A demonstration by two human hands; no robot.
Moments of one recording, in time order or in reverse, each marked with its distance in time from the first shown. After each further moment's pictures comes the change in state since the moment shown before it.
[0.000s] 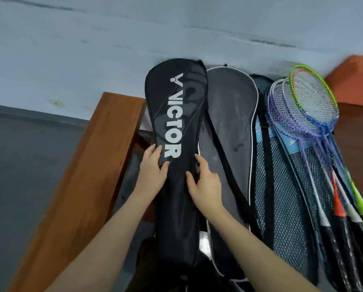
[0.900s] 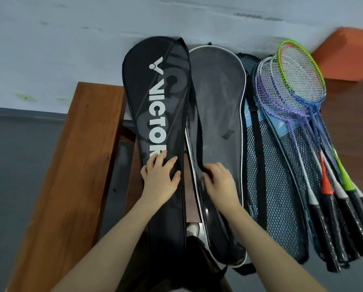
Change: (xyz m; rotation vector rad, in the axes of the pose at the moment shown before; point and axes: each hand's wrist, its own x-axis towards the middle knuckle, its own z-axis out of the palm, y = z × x) left_hand -0.009 -0.008 0.045 0.401 -0.268 0.129; right_hand -0.007 0.069 -0.016 -0.141 -0.003 -0.017
